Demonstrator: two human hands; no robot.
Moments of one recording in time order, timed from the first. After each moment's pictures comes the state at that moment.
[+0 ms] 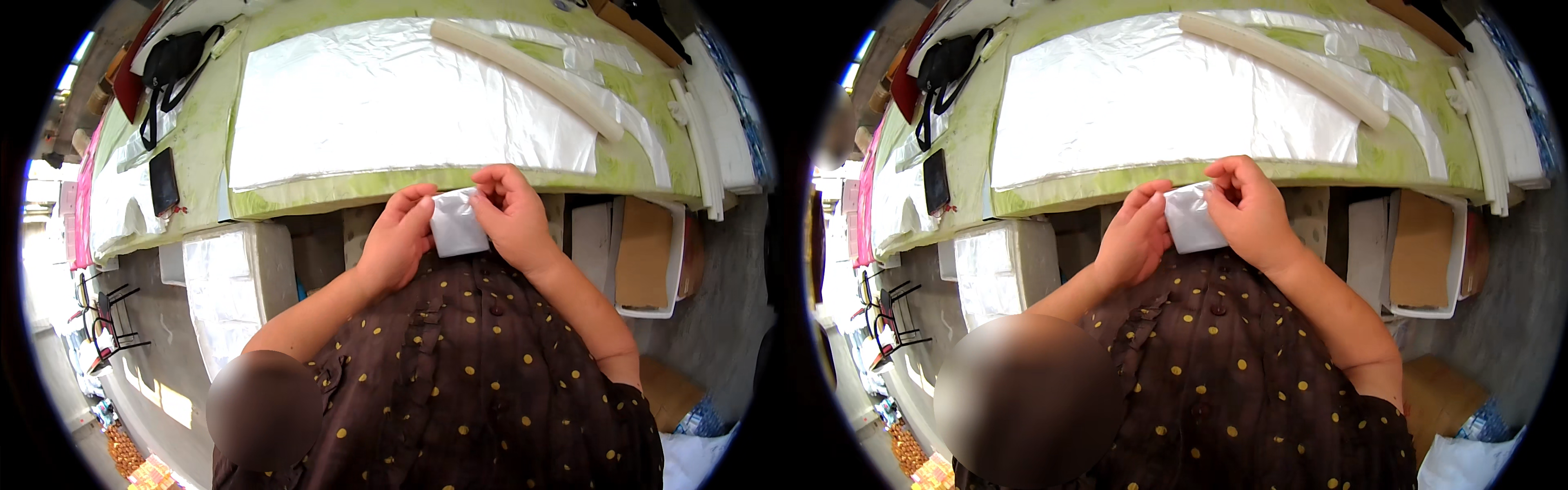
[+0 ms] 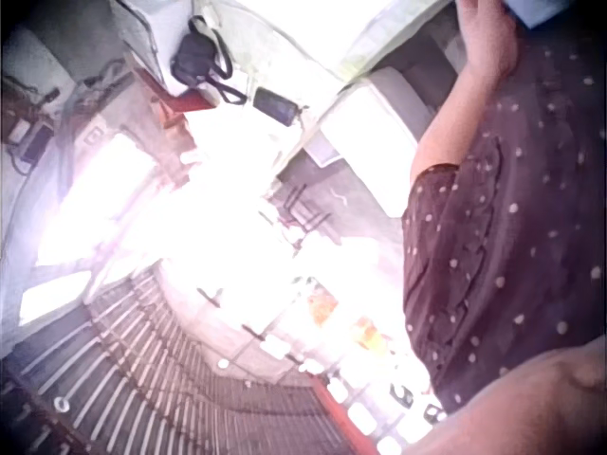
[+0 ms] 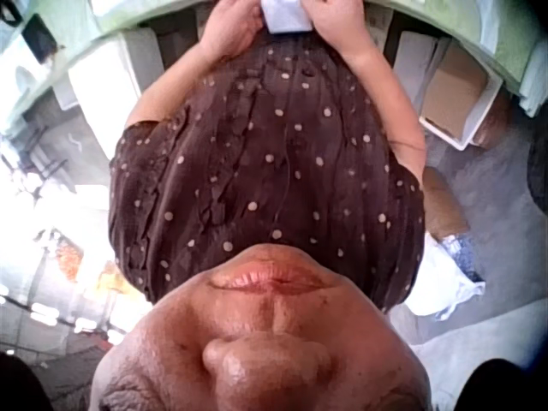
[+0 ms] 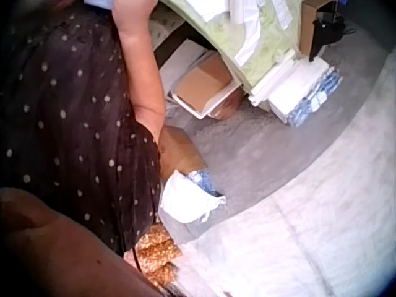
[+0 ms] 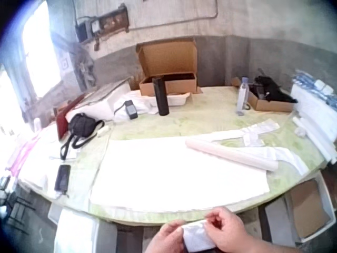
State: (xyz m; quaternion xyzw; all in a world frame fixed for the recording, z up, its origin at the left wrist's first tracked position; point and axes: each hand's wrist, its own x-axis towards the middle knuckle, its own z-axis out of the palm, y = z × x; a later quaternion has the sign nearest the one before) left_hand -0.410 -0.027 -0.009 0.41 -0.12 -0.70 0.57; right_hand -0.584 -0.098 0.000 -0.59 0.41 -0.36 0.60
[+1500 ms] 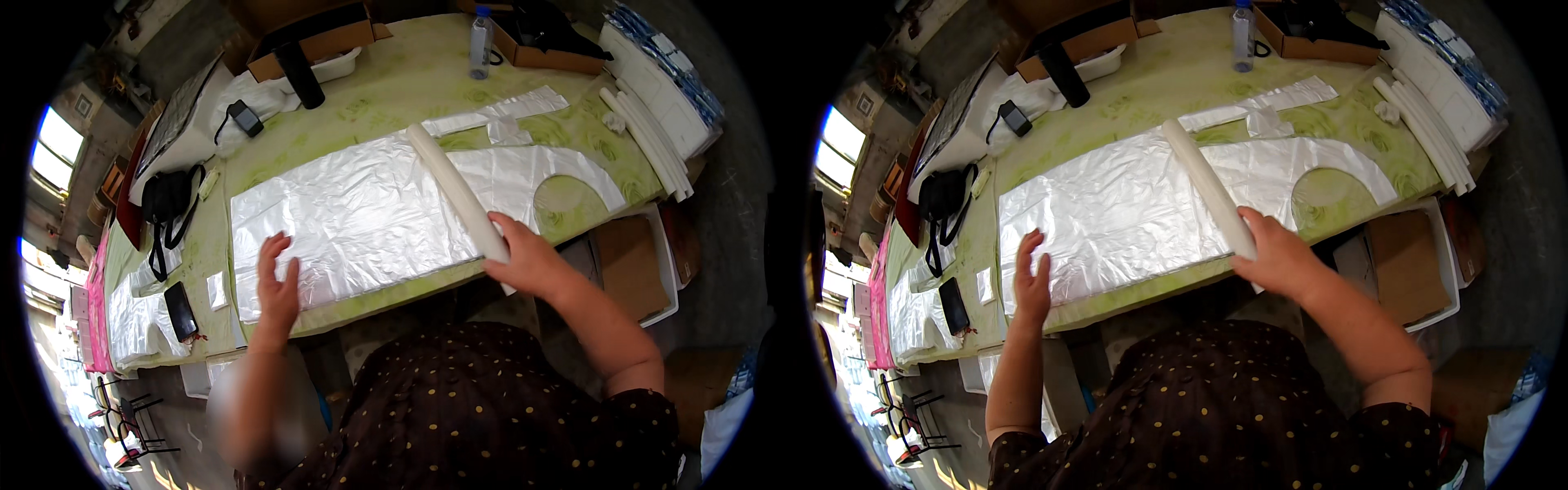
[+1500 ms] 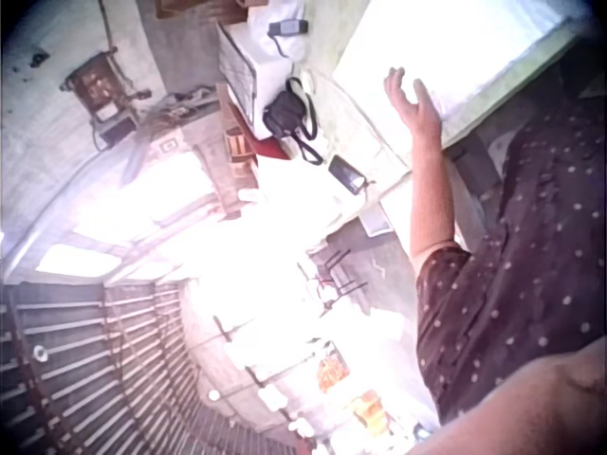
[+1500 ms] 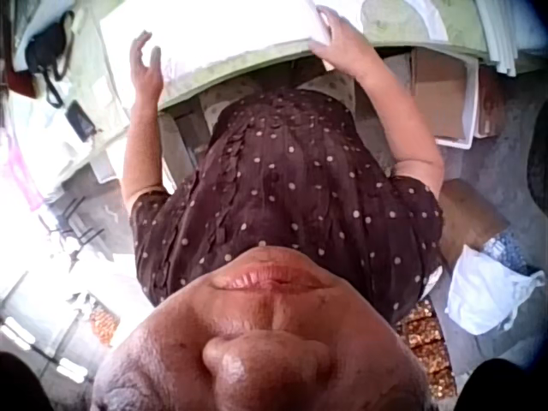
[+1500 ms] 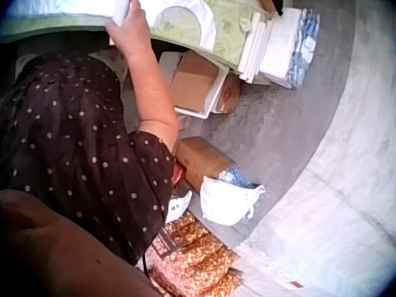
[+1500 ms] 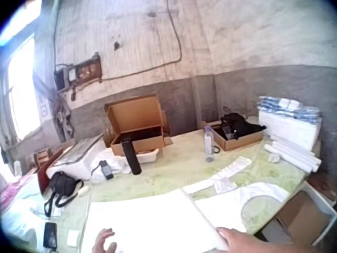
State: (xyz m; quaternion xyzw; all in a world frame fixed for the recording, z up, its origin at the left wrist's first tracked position) left_hand -0.238 -0.109 0.006 0.60 -0.65 -0.12 0.45; right_hand -0.673 -0.161 0.053 -0.73 0.55 -0.18 0.36
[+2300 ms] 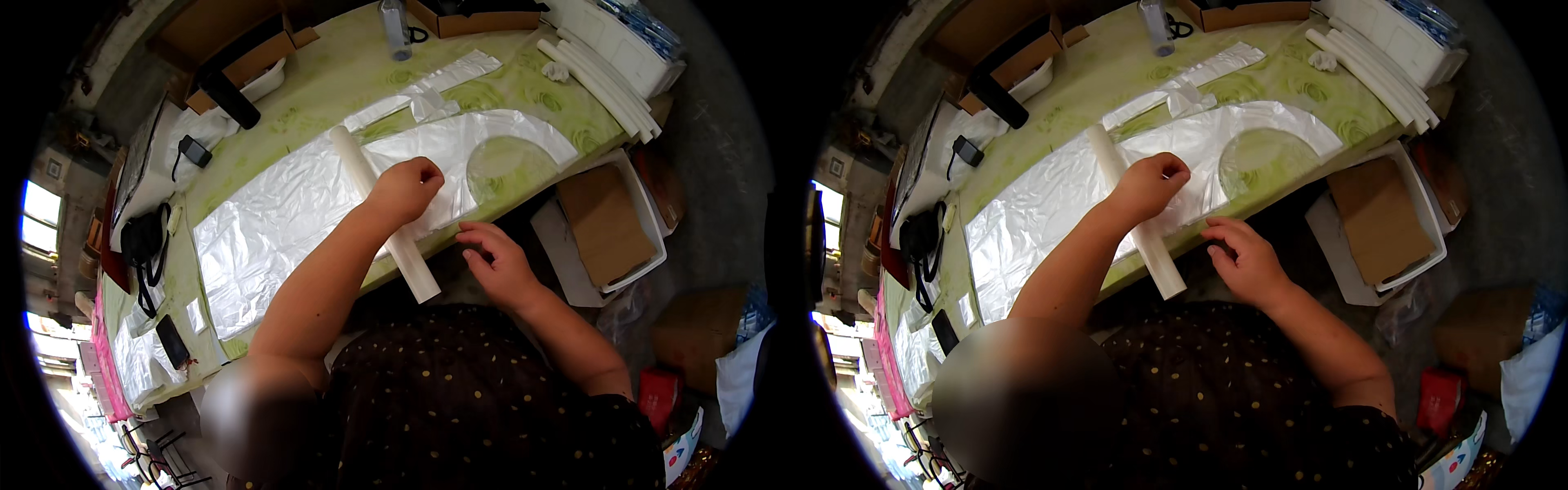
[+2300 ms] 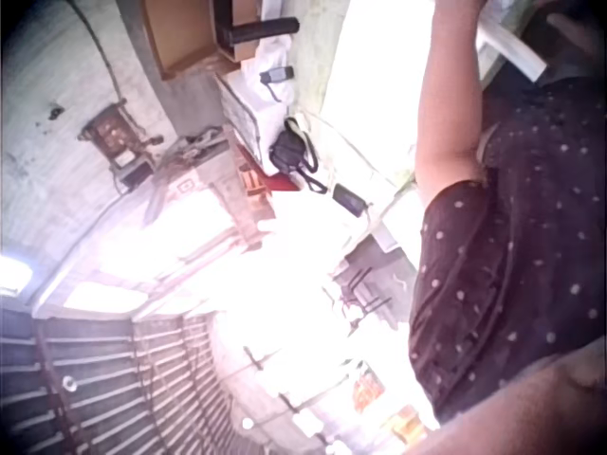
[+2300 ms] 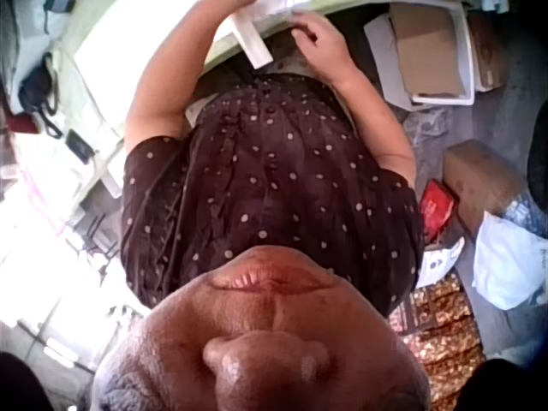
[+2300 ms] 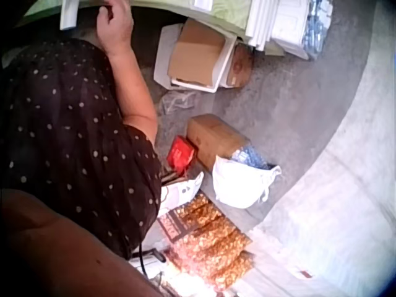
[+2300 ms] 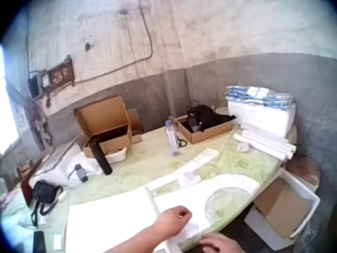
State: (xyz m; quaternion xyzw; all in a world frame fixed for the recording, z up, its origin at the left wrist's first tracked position) left_hand -0.533 -0.249 0.039 0.52 -0.76 -0.35 0.17; right_hand -0.720 -0.103 -0.002 -0.64 0.51 -0.43 0.37
